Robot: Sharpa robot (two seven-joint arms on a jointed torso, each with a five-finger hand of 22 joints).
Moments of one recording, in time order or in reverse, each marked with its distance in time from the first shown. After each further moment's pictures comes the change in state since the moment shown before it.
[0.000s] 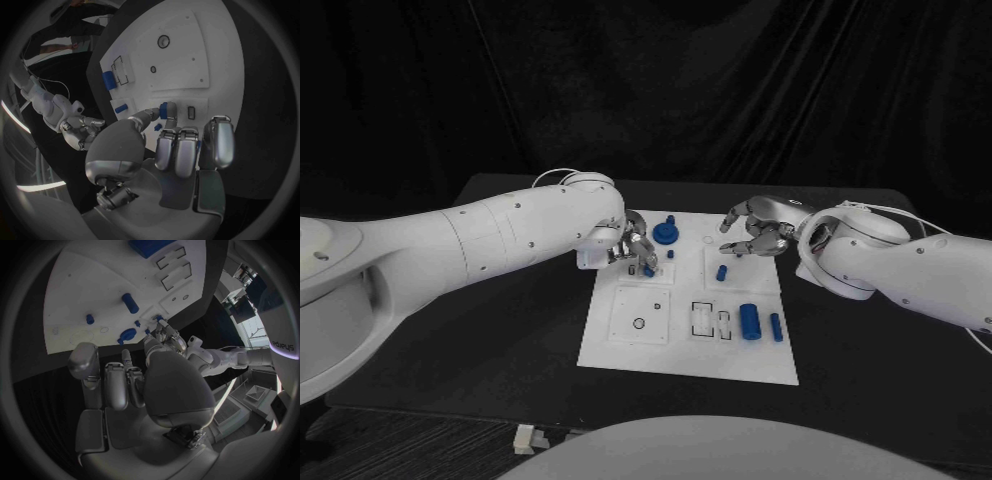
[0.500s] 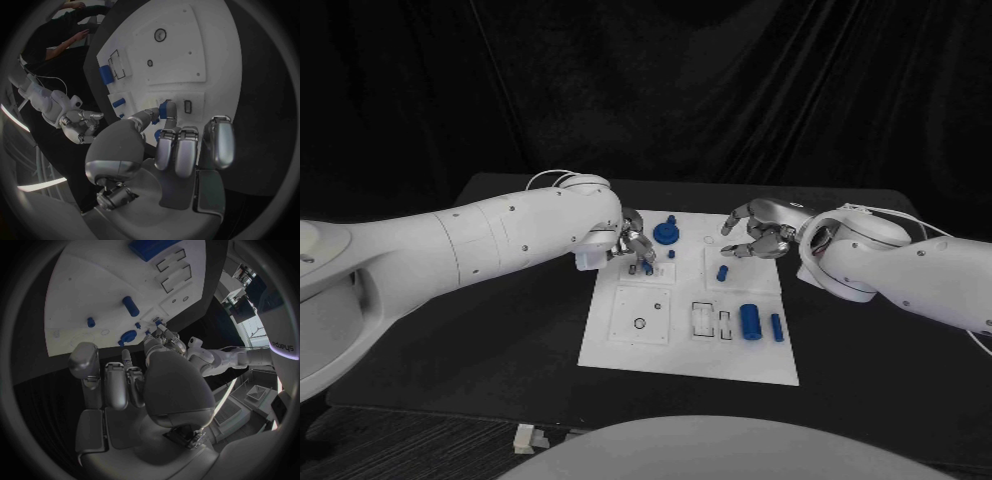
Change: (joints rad) left arm 0.000 -0.028 0.000 0.043 -0.025 -0.094 -0.014; left_hand -0.014 0.001 0.003 0.002 -0.025 0.016 -0.003 -0.014 0.000 0.004 -0.004 0.000 0.000 -0.002 -0.002 -0.003 0.000 0.000 0.007 -0.007 -0.004 0.000; right arm -0.007 -0.005 0.000 0.001 0.000 0.003 0.000; right_hand 0.000 0.000 0.000 0.000 0.004 0.000 0.000 0.000 0.000 0.000 0.000 -0.004 0.000 0.000 0.000 -0.004 0.000 0.000 -0.004 0.004 -0.004 0.000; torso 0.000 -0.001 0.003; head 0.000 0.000
